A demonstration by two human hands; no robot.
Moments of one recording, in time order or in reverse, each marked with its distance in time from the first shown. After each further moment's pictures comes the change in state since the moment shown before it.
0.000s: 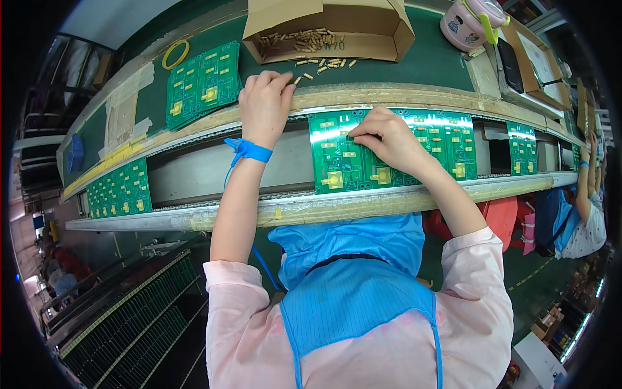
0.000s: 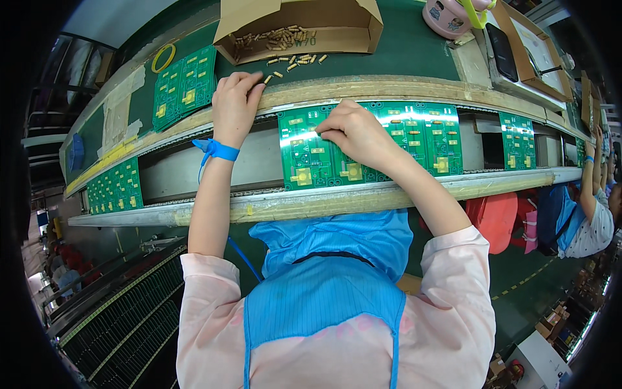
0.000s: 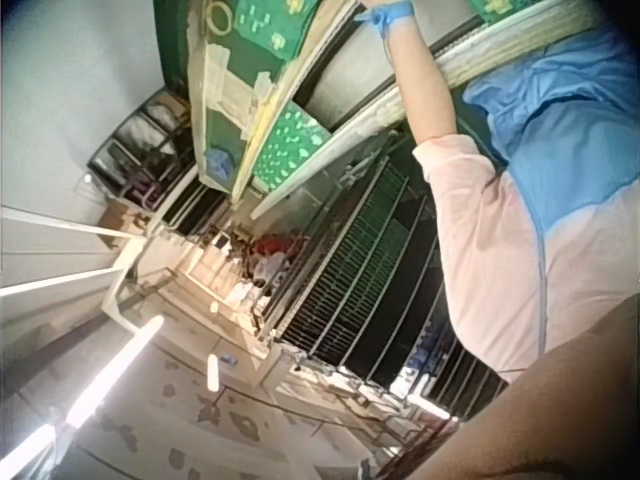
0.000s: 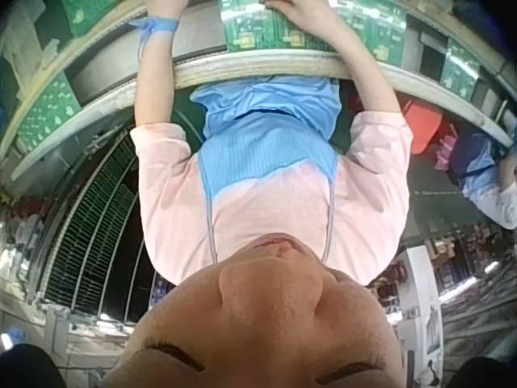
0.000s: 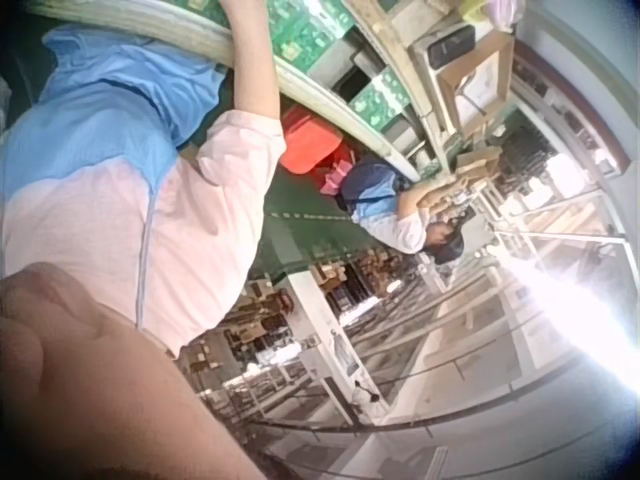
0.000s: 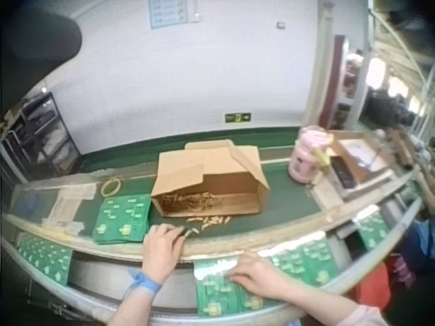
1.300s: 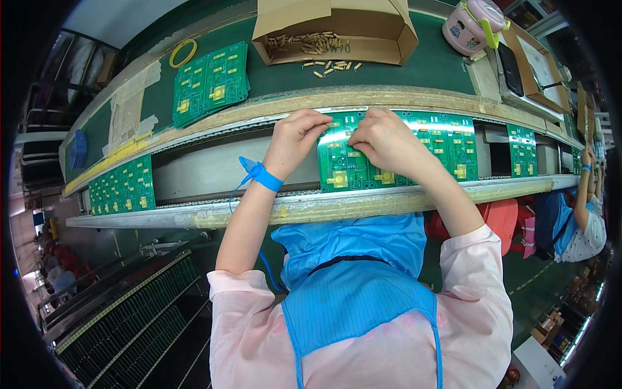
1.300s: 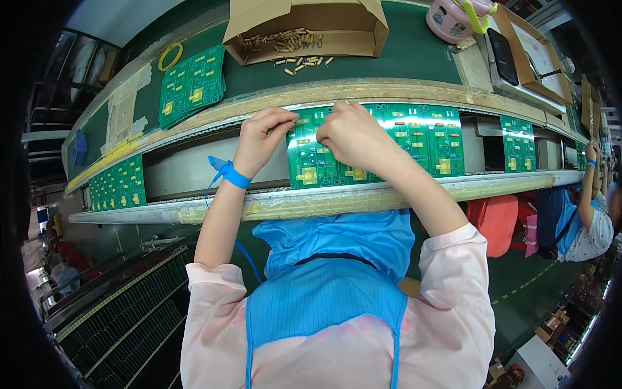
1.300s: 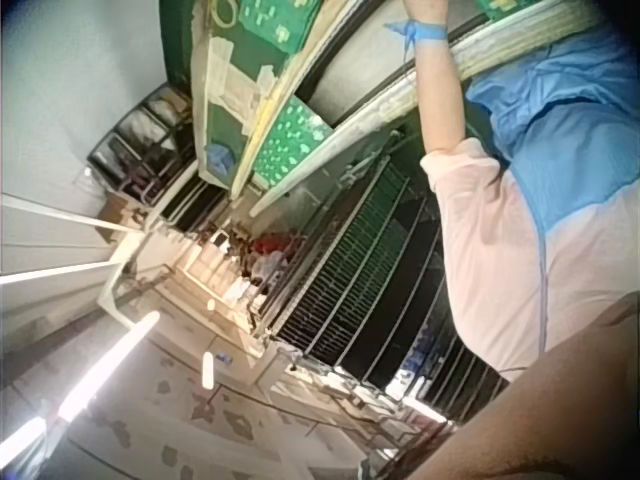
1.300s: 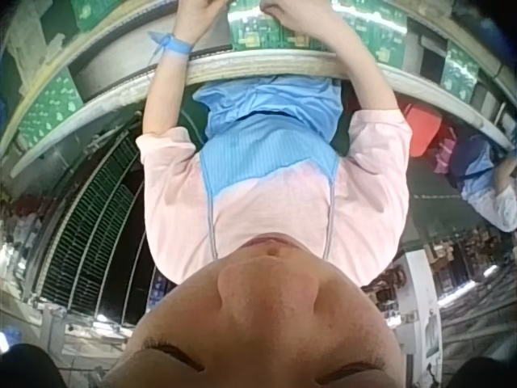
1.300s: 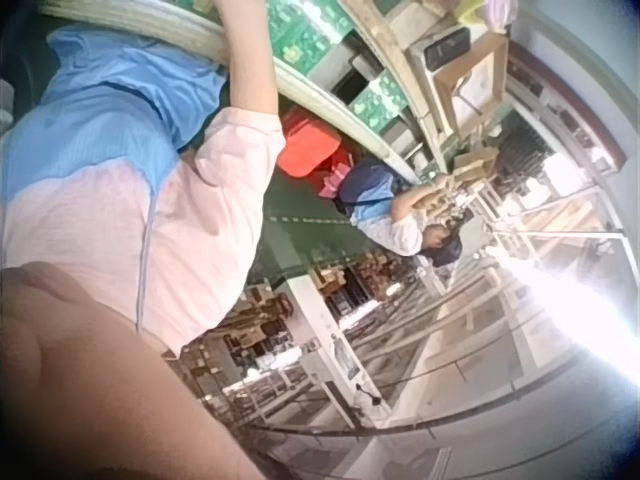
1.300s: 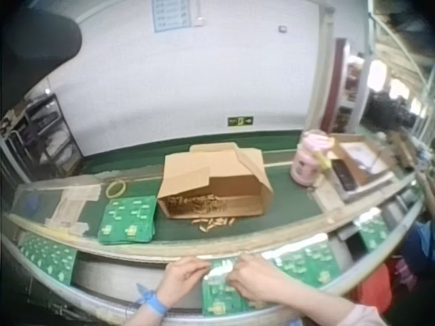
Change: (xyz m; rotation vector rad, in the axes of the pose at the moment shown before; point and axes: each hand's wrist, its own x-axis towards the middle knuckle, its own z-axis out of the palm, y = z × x) left_hand -0.046 0.025 -0.008 -0.742 -0.239 -0.028; right_hand 0.014 -0.024 -0.002 -0.310 -0.202 -0.007
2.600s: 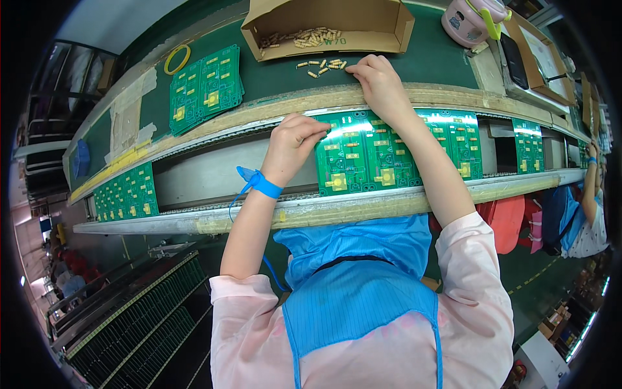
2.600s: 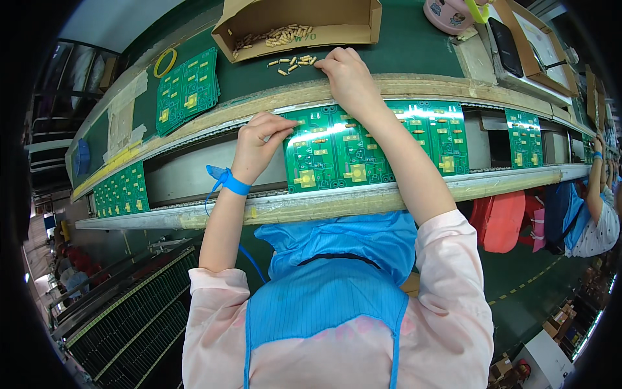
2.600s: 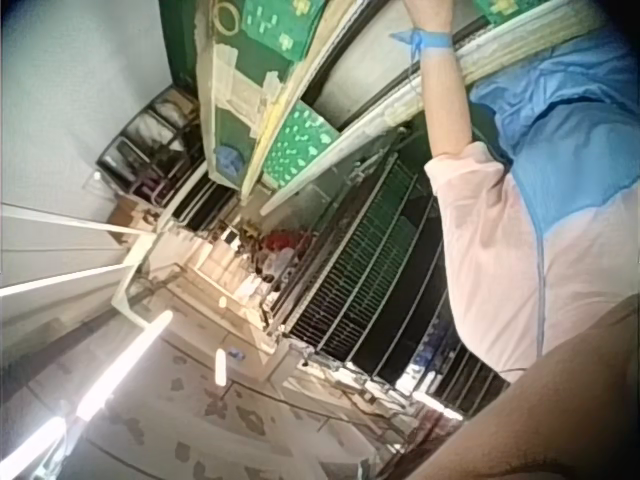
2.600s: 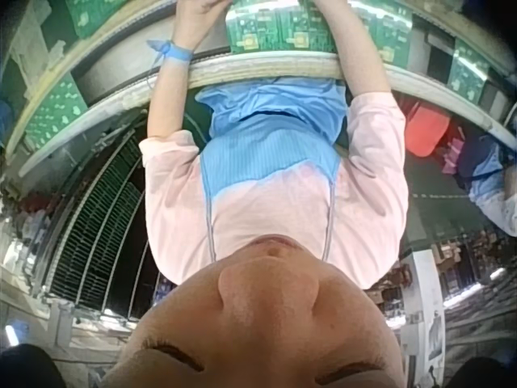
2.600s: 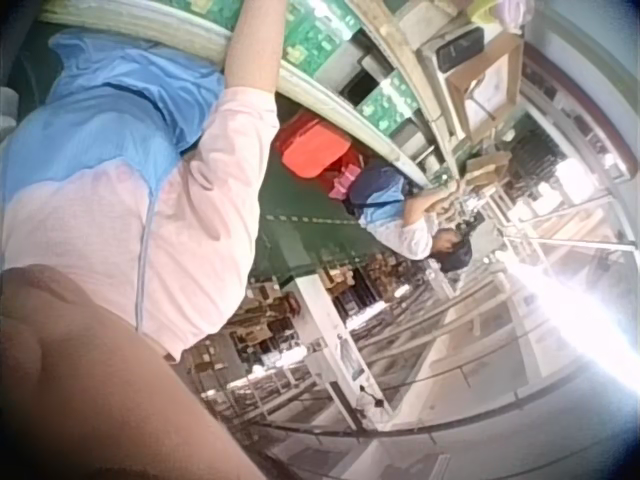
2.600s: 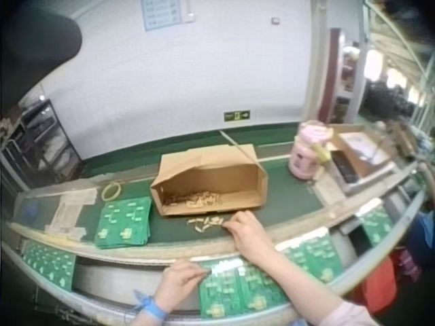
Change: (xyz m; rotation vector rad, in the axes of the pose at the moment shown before) left_hand 0.000 -0.003 0.002 0.124 -0.028 0.080; right_hand 0.057 0.072 0.025 -0.020 0.615 0.081
